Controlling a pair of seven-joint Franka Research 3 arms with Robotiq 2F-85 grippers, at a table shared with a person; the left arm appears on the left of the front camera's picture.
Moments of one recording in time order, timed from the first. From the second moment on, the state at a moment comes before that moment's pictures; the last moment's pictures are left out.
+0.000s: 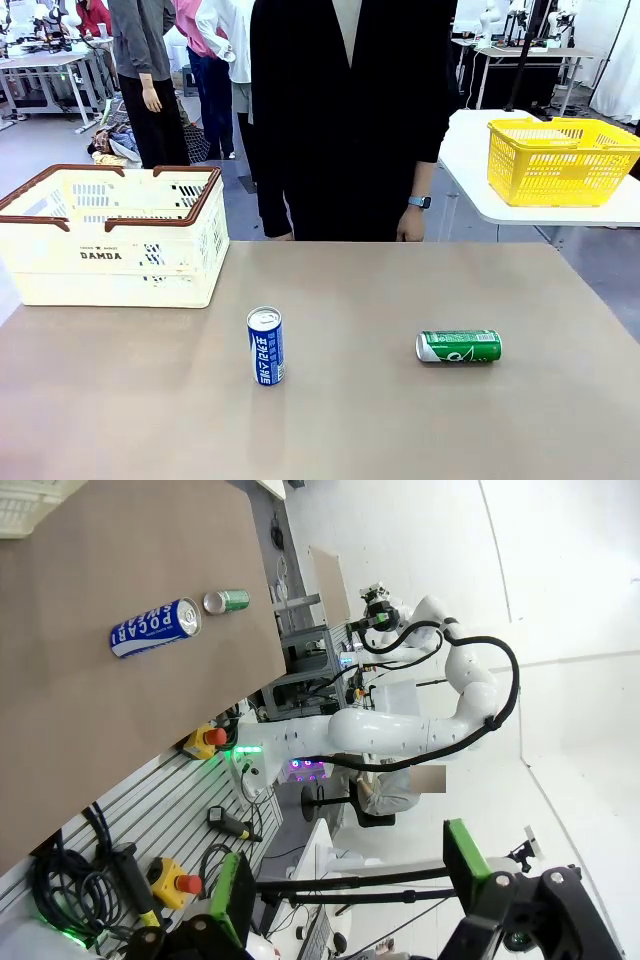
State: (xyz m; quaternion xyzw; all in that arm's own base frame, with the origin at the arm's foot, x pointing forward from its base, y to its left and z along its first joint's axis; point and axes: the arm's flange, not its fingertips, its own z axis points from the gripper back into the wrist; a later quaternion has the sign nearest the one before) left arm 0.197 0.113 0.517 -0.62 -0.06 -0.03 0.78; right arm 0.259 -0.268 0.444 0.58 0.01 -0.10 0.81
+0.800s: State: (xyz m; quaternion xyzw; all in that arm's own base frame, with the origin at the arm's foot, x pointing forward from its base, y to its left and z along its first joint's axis) left arm 0.199 0.103 0.524 -0.60 -0.05 -0.02 0.80; right arm 0.262 -0.262 0.442 0.57 0.01 -0.11 0.81
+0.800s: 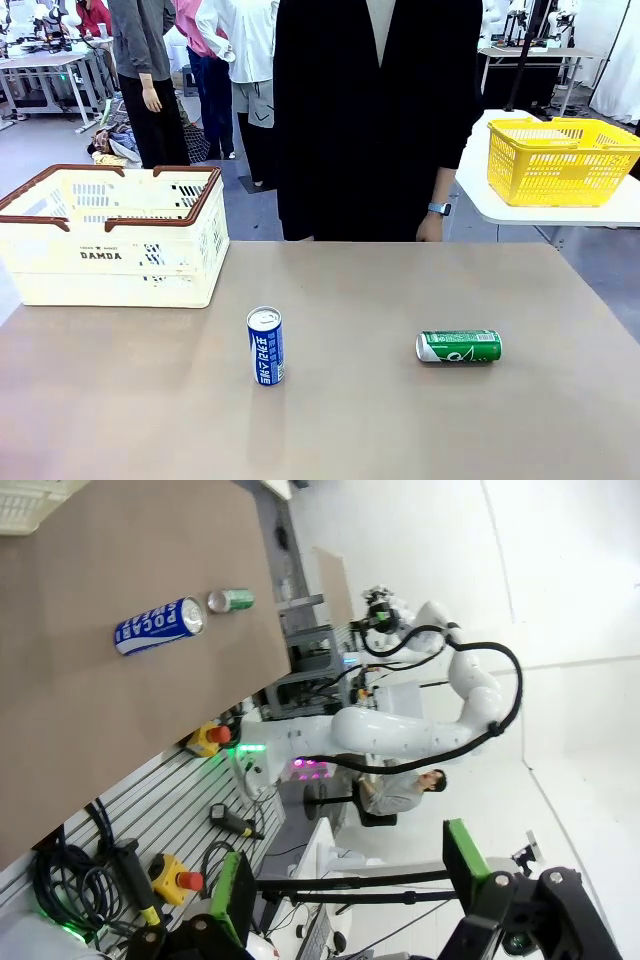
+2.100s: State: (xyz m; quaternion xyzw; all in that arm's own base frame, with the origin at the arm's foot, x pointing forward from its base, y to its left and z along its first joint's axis) left arm 0.284 -0.283 0.496 -0.14 -0.02 0.00 0.99; right arm 0.261 -0.264 0.442 0.57 0.01 -0.11 0.81
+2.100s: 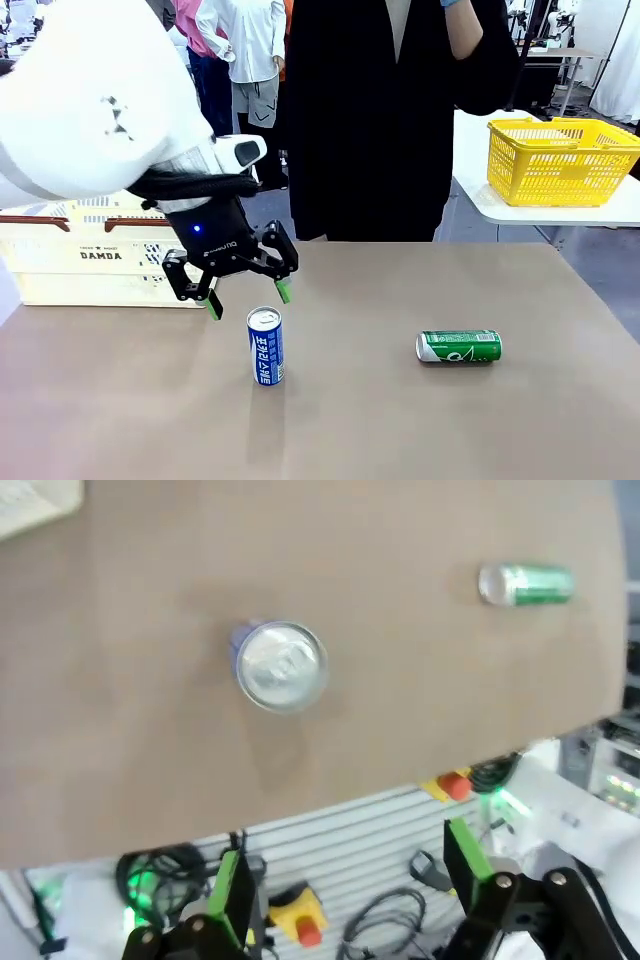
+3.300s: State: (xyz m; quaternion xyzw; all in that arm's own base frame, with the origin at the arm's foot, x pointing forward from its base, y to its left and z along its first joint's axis) left arm 0.356 -0.329 0.377 -0.04 0.03 0.01 1.00; right arm 0.261 -0.264 0.442 0.57 0.01 -0.11 0.81
